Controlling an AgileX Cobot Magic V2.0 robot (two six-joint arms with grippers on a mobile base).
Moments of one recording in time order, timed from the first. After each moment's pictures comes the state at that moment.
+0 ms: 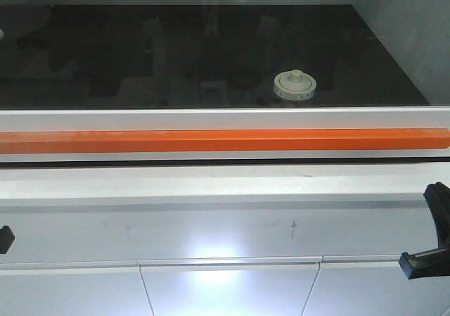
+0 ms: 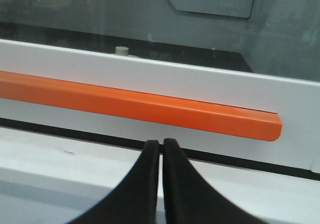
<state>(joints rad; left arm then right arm) -0.05 0.75 -0.16 -0.02 -0.43 -0.01 -0.04 0.76 -0.08 -0.39 -0.56 0.18</state>
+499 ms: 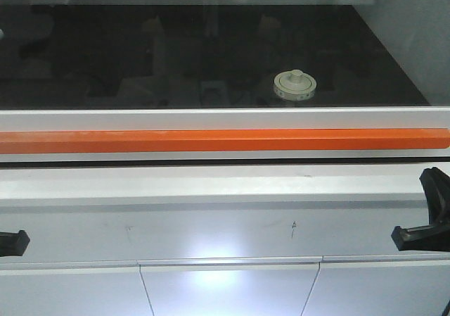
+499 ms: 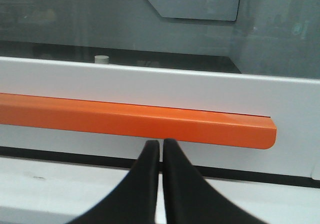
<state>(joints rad) -0.05 0.98 -0.09 0.02 -0.78 -0.01 -0.04 1.07 -0.08 -0.20 -0.89 0.03</state>
